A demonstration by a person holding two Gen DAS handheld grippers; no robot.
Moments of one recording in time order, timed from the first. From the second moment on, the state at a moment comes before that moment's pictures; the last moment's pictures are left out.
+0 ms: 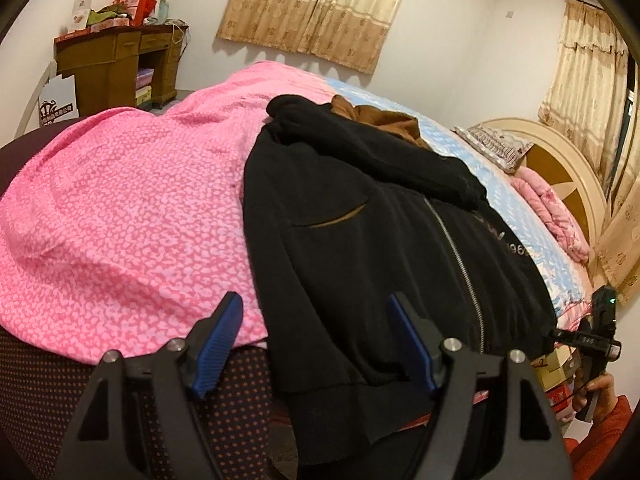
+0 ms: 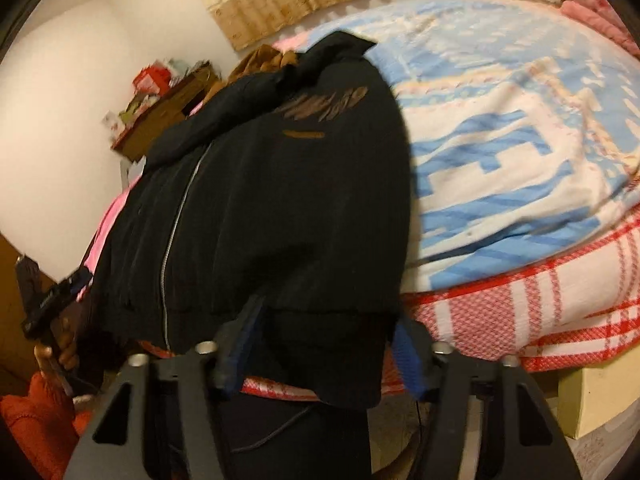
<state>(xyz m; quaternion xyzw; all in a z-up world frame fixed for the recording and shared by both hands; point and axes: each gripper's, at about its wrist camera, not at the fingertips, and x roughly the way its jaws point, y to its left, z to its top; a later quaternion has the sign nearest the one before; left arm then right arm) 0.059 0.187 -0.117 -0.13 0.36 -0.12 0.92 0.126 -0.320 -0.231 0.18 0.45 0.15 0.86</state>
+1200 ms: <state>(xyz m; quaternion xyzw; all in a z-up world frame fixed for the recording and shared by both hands) 0.067 0.232 -0.063 -0.10 0.32 -0.10 0.94 0.358 -0.313 -0.214 0.39 0.38 0.15 0.82</state>
